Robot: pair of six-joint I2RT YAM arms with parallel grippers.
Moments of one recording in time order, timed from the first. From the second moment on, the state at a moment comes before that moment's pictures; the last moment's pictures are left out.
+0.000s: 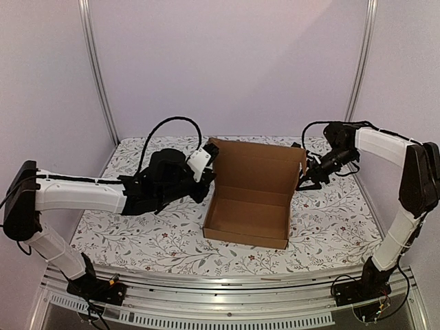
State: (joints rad) left arm -0.95 1.52 0.91 0.23 -0.25 0.11; right arm 0.20 1.75 1.37 -1.01 -0.79 -0.83
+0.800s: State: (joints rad) left arm -1.02 1.52 0.73 0.47 -0.39 0.10; right arm 0.27 1.60 1.22 -0.87 -0.73 -0.91
